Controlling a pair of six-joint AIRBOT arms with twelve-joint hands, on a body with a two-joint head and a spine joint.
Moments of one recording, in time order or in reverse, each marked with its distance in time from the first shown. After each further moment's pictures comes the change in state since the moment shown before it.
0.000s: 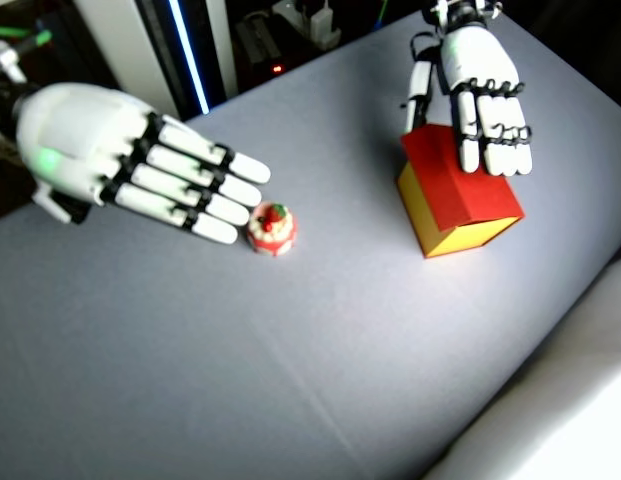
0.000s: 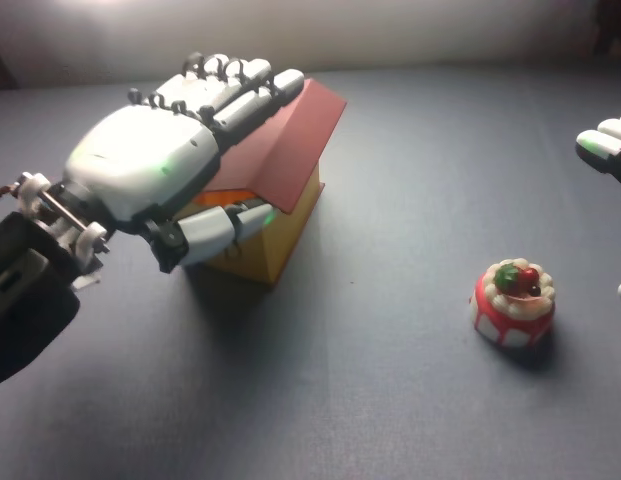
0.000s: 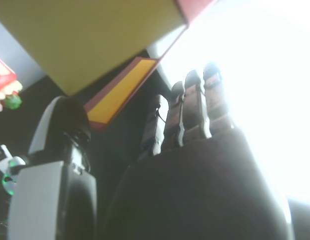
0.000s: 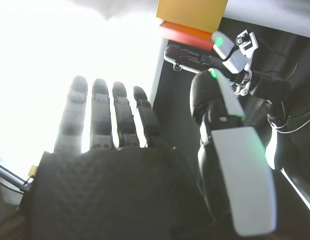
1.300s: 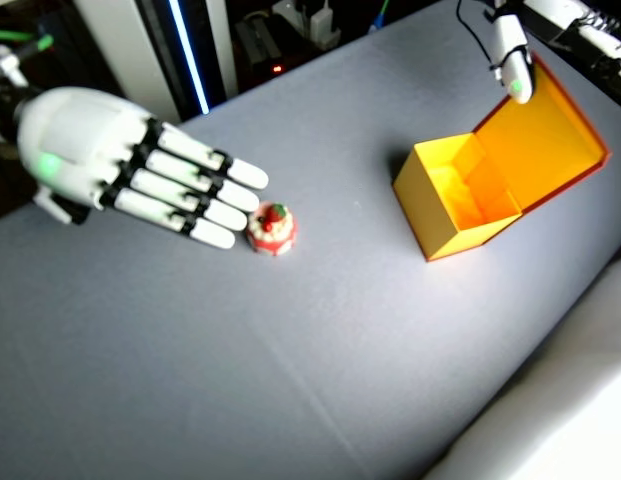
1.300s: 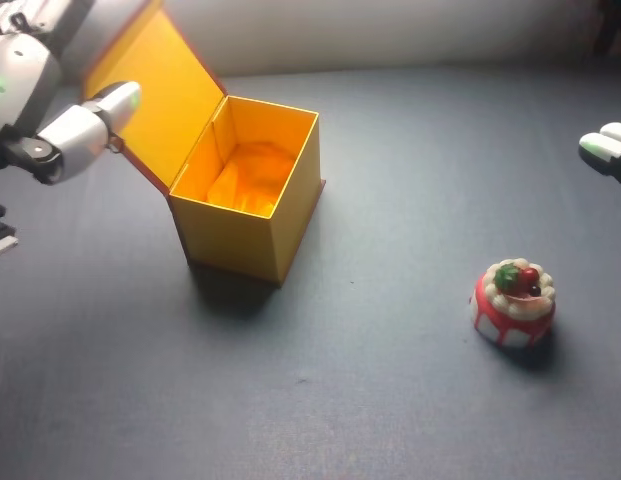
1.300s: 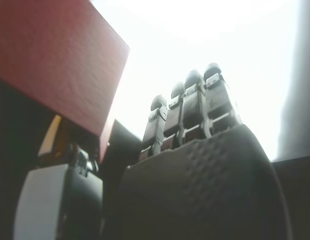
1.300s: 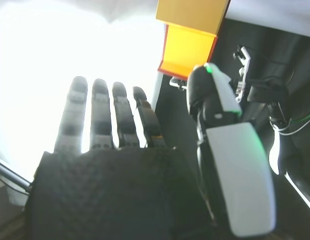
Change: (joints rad) left arm 0.072 0.082 0.030 -0.360 -0.243 -0.074; right arm -0.008 -0.011 0.005 0.017 0.002 0.006
